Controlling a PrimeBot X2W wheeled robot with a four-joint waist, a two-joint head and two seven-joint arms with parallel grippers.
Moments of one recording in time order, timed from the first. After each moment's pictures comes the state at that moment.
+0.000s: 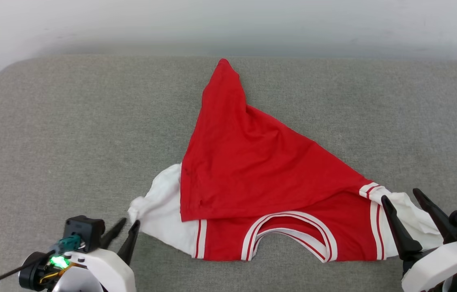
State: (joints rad) left arm 0.03 0.46 -0.28 -0.13 -0.46 0.06 0.31; right arm 0.07 -0.27 0.04 -0.14 0.28 0.13 0.13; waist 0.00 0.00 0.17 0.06
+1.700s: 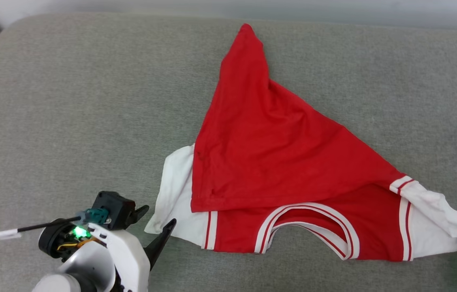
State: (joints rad) left arm -0.09 0.54 -0.38 -0.22 -0.55 -0.06 0.48; right arm 0.07 -0.27 -0.27 -0.11 0.25 0.13 0.71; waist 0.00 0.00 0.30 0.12
